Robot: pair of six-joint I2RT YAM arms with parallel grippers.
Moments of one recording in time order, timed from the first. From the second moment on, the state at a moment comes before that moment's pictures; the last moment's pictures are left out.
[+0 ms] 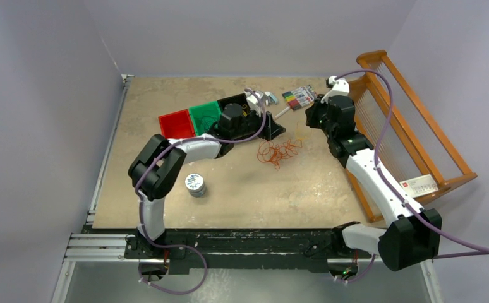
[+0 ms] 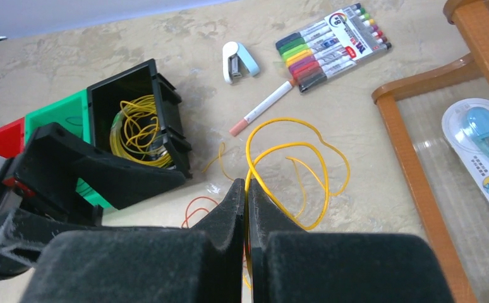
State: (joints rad) left arm -0.64 1.95 1.21 0.61 0.42 -0.39; right arm 0.28 1.21 1.01 -0.15 0.14 0.33
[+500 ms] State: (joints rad) left arm -0.74 2.04 1.22 0.63 0.44 -0.34; right arm 0.28 1.21 1.02 -0.15 0.06 0.35
